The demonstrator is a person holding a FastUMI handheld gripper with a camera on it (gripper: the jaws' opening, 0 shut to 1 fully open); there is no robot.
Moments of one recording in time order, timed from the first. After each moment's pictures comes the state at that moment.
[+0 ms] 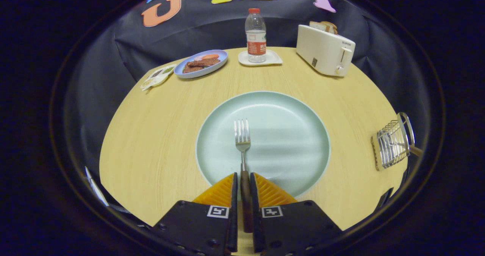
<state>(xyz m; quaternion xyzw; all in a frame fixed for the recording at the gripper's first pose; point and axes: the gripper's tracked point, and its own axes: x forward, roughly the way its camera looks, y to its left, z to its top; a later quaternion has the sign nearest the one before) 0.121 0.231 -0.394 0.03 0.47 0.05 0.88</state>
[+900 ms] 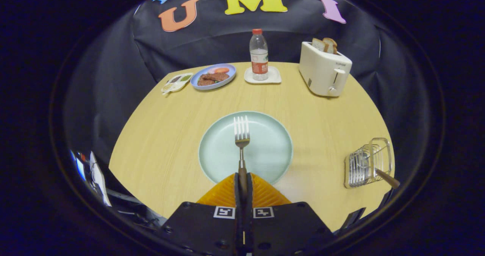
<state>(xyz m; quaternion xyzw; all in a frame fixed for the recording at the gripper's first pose) 0.102 0.161 -0.310 -0.01 0.43 0.13 0.89</state>
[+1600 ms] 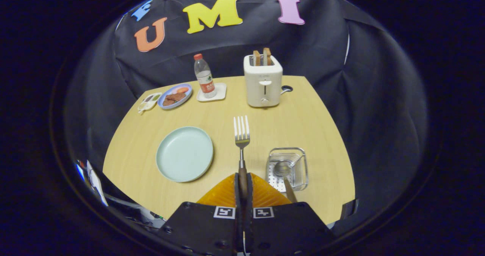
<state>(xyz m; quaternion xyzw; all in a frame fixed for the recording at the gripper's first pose) 0.107 -0.024 -0.258 0.01 0.41 0.05 0.91</state>
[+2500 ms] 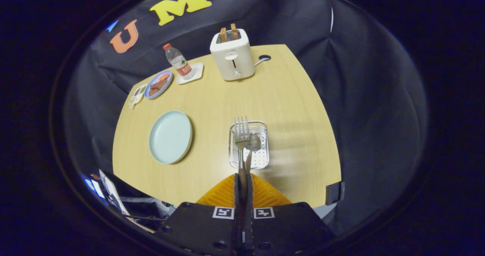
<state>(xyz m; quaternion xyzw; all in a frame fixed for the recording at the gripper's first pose) 0.074 -0.091 -0.262 0.07 0.54 0.04 0.84</state>
